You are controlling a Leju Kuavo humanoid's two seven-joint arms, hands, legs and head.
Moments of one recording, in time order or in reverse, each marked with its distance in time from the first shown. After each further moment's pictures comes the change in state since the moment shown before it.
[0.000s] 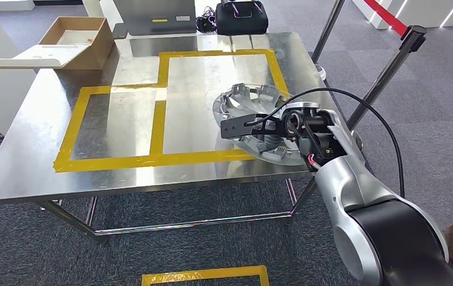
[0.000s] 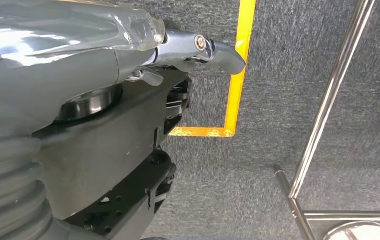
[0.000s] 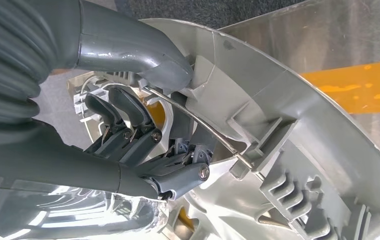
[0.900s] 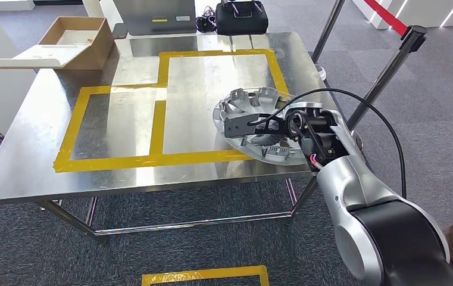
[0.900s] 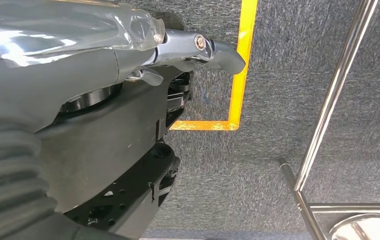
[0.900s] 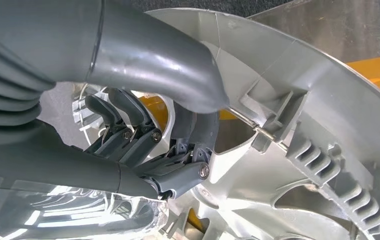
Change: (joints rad) left arm -0.005 -0.001 -0.013 0.000 -0.004 -0.015 0.024; right arm 0.003 -0.004 -0.037 0.000 0.041 0.000 0.004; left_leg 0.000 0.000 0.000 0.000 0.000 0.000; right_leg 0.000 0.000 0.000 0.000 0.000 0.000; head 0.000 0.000
